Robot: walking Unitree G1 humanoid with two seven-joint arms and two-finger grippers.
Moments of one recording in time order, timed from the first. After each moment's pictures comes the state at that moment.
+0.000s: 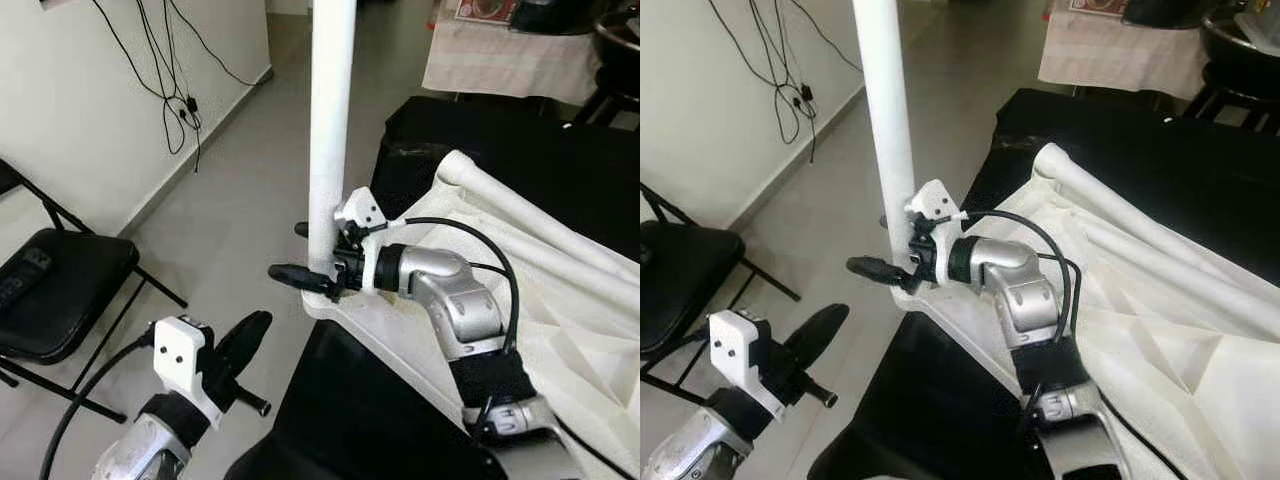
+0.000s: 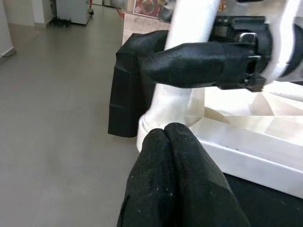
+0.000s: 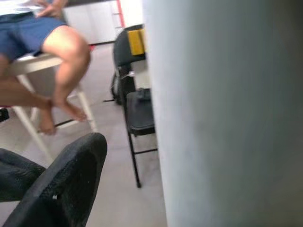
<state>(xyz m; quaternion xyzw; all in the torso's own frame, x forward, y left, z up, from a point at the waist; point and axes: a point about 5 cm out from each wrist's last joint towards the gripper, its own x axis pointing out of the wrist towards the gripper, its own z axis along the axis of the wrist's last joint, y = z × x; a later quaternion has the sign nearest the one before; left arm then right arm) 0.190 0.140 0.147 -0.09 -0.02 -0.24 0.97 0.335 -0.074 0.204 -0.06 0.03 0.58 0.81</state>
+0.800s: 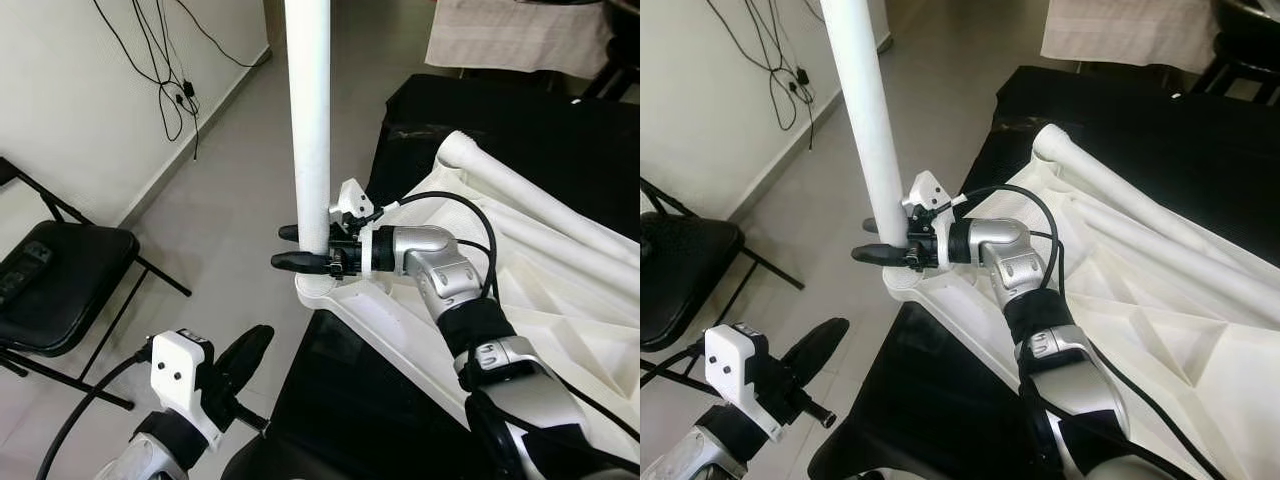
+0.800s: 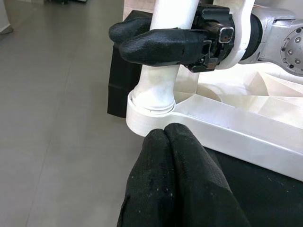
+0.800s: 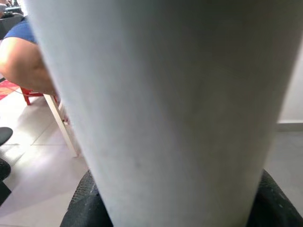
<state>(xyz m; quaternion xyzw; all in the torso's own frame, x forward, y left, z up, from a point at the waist) 0.175 0.137 0.149 -0.09 0.00 -0.24 0.97 0.360 -0.081 0.203 -0.09 0.02 0.62 0.78</state>
